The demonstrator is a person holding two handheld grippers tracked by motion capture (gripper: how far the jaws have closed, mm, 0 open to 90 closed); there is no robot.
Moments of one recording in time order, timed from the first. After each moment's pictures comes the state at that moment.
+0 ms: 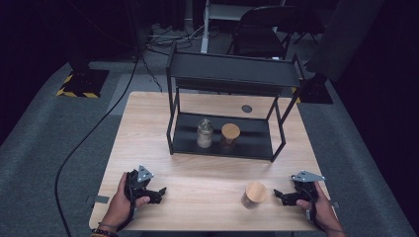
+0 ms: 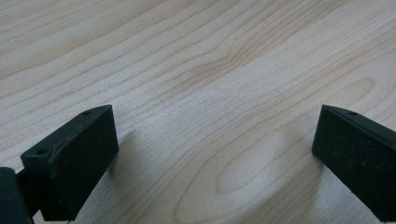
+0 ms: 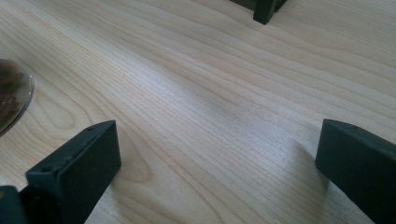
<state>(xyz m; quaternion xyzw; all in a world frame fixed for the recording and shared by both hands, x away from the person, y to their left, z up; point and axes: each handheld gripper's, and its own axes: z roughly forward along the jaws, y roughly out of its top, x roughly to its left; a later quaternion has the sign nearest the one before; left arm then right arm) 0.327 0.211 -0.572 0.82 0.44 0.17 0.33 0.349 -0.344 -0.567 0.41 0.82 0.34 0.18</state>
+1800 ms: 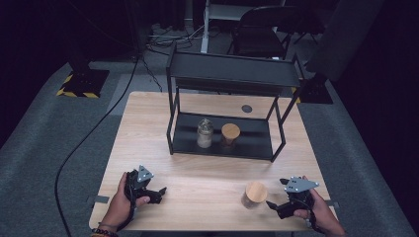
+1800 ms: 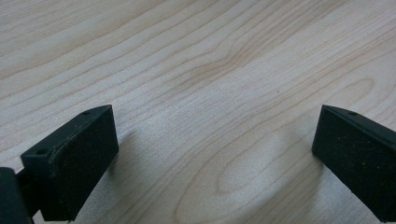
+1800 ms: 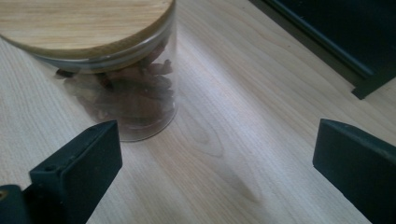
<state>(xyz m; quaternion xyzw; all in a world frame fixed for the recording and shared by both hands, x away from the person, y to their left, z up) 0.327 0.211 -0.572 0.82 0.44 0.17 0.33 0.317 -0.305 -0.532 0.27 0.88 0.35 0.16</state>
